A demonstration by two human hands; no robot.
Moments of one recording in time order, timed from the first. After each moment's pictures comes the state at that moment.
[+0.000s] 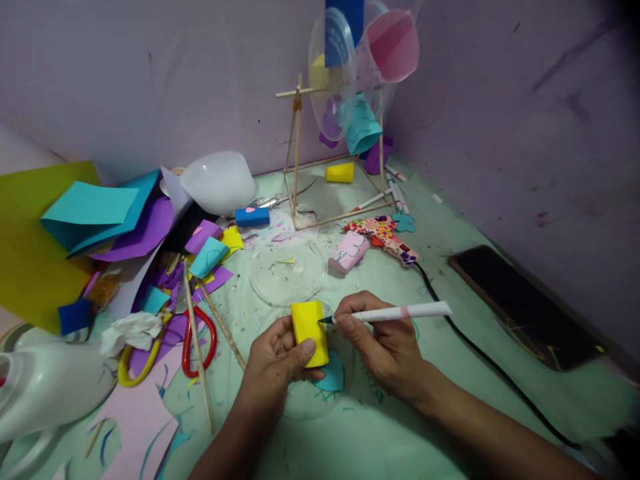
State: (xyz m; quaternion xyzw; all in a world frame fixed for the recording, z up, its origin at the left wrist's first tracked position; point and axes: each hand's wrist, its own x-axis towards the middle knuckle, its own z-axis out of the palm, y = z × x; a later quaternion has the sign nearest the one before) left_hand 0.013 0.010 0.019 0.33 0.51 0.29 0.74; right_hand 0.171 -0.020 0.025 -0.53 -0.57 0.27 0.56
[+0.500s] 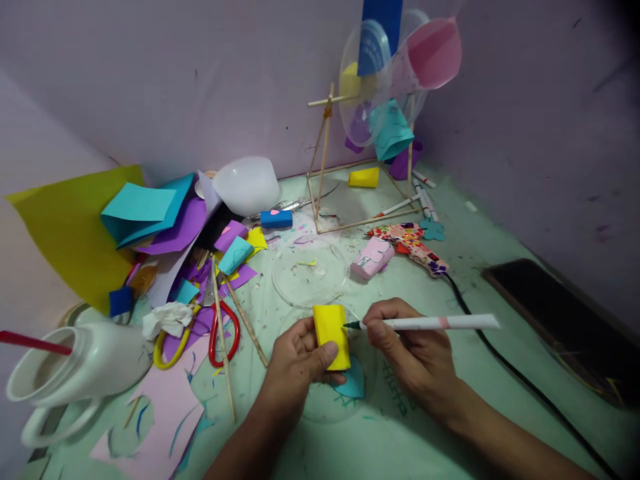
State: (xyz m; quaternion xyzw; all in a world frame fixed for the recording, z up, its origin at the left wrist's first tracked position) left_hand 0.013 0.010 0.021 0.34 0.49 0.29 0.75; right_hand 0.172 -0.023 0.021 -0.53 -0.58 0.25 0.56
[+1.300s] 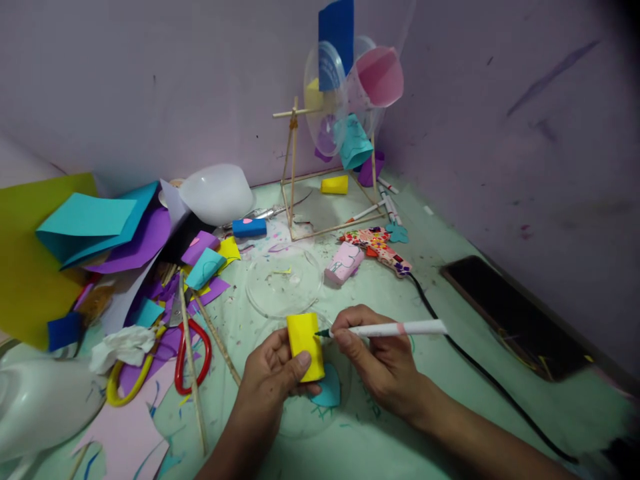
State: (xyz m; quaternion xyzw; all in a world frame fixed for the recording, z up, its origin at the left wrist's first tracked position) left_hand 0.015 0.009 0.019 0.34 0.50 0.29 0.74; right_hand 0.171 -0.021 0.022 -0.51 -0.58 0.25 0.58
